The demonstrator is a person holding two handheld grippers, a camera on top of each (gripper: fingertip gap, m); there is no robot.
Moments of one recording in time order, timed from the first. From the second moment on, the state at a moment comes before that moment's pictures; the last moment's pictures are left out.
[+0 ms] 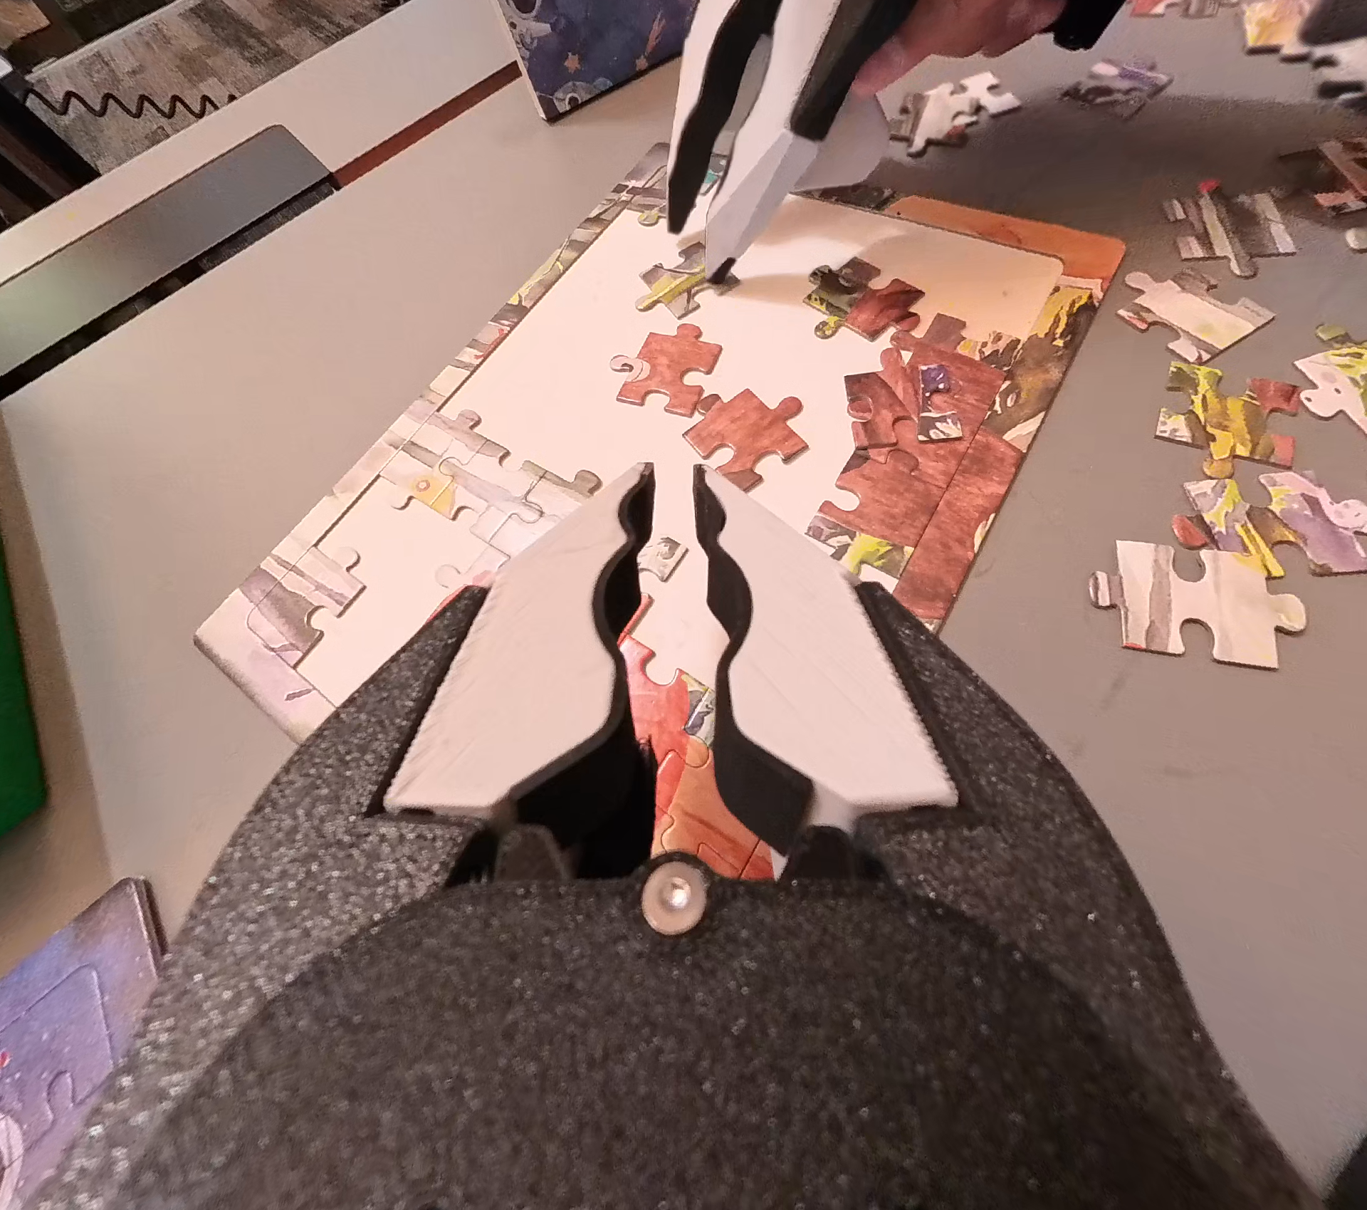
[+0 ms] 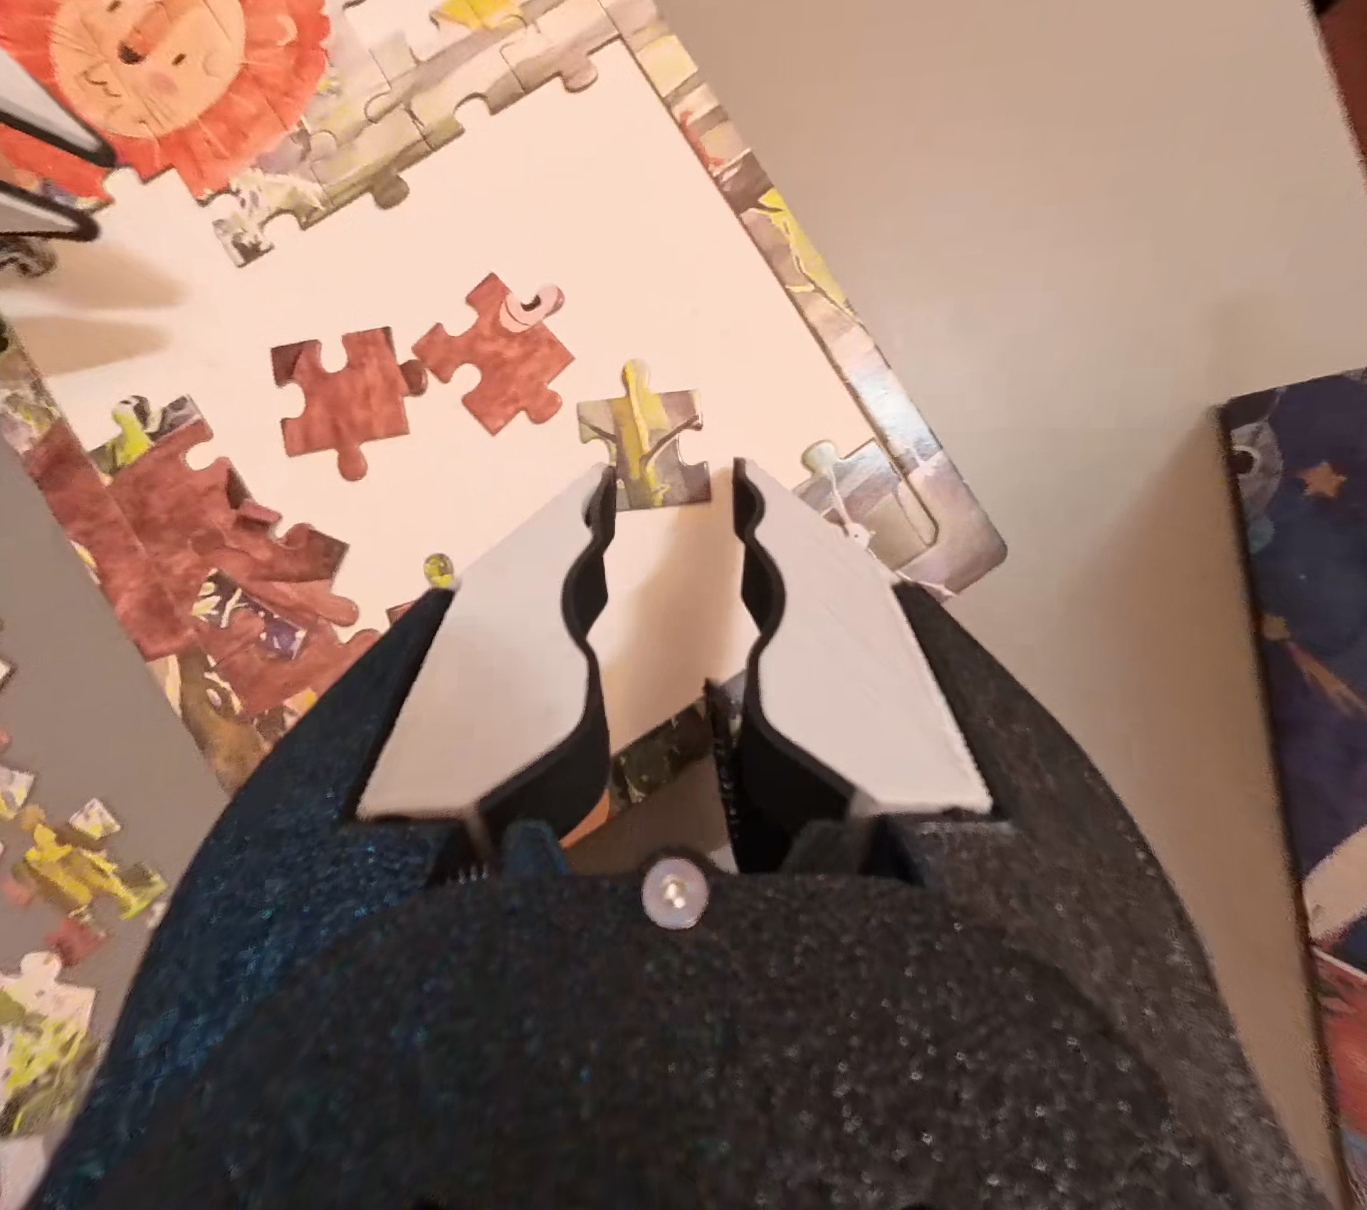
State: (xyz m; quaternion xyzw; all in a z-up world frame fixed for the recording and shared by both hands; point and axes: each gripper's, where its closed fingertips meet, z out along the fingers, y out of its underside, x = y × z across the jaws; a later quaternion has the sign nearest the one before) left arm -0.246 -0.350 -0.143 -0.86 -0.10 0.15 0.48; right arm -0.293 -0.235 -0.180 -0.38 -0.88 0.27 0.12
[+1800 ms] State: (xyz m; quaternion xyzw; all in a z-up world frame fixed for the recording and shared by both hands) left arm -0.246 -0.351 -0.140 -0.85 -0.10 0.14 0.49; right arm -0.322 -0.212 -0.159 -0.71 -0.64 0.26 0.12
